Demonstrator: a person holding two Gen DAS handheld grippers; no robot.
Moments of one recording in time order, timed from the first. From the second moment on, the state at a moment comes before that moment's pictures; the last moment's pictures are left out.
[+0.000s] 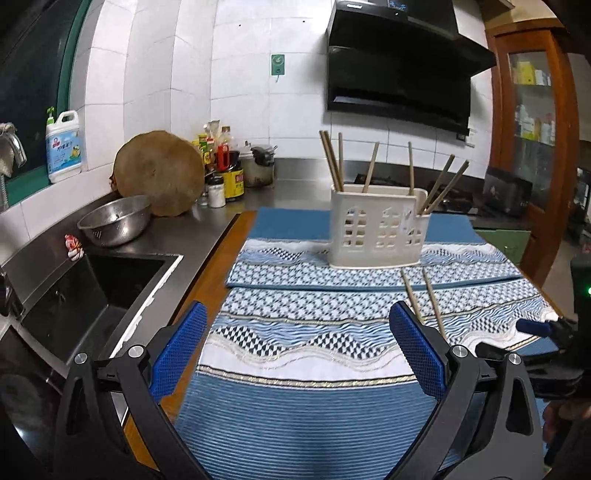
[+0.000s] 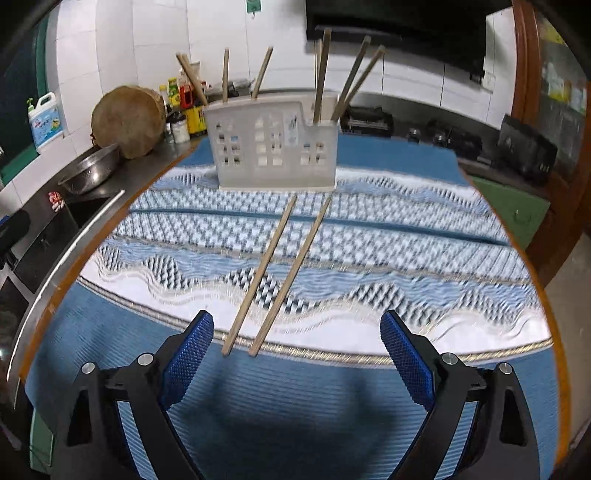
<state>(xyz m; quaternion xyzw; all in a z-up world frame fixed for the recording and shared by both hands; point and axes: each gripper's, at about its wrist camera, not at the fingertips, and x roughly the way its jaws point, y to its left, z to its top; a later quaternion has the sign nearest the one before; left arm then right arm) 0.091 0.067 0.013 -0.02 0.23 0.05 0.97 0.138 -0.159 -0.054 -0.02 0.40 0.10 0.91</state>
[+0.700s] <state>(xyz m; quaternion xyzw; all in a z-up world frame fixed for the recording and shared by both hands) 0.098 0.103 -0.029 -0.07 0.27 0.07 0.96 0.179 -0.131 -0.088 0.01 0.44 0.09 0.89</state>
